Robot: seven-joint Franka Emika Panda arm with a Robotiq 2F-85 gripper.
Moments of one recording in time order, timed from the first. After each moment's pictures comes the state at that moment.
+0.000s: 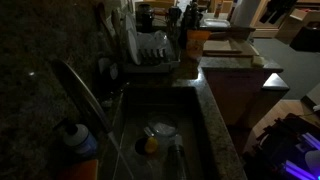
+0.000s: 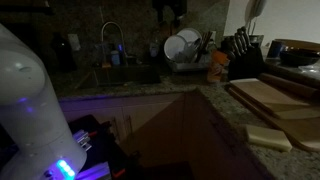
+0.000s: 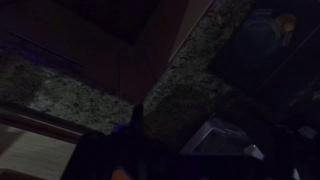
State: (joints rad) arm 0.02 -0.46 -0.18 -2.25 0.12 1.98 -0.15
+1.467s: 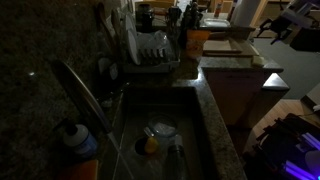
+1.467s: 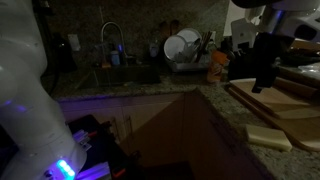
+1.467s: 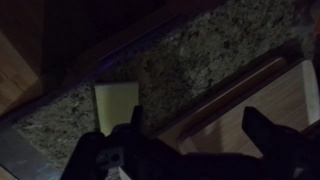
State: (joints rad) arm -0.31 0.22 -0.41 -1.93 0.46 2.23 0.12
